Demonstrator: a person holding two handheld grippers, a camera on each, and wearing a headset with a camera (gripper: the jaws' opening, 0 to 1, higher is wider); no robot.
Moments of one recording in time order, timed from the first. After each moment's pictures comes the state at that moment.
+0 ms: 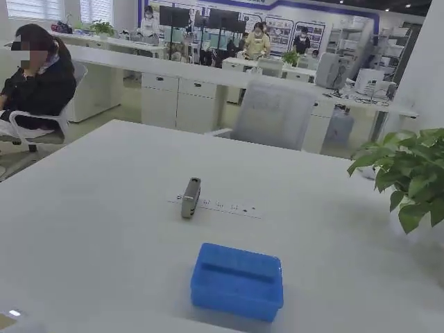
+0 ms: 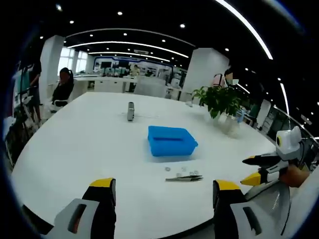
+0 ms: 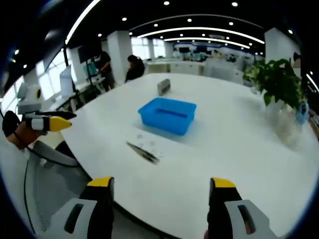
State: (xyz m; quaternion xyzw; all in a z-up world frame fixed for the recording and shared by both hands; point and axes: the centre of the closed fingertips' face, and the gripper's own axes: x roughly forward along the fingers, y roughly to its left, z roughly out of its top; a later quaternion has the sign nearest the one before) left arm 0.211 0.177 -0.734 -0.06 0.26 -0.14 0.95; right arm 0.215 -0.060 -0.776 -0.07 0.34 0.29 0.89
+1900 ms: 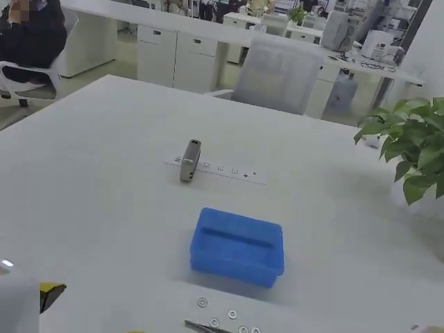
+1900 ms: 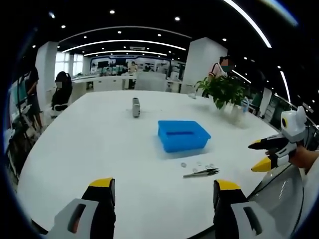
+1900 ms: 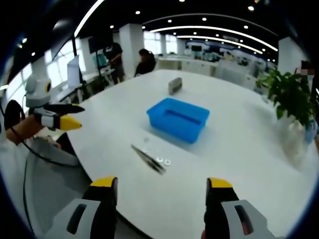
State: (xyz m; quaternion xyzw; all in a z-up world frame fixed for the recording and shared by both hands) left arm 0.237 0.196 -0.753 -0.03 0.28 -0.17 0.94; right arm 0.237 -0.030 -0.770 -0.10 0.35 0.33 0.87
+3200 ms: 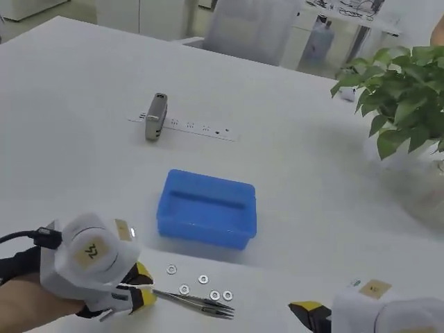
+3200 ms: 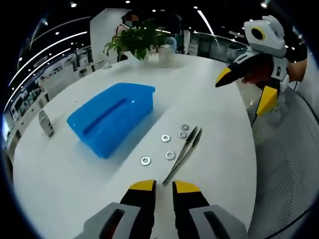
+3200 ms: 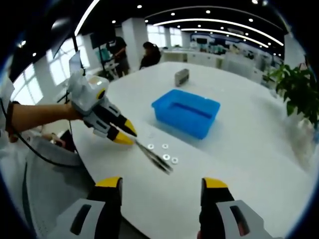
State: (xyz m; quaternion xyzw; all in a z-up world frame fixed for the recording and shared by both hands) left arm 0.295 0.103 -0.857 0.21 0.34 -0.48 0.78; right arm 0.242 -0.020 -0.791 -0.10 0.38 0.35 0.85
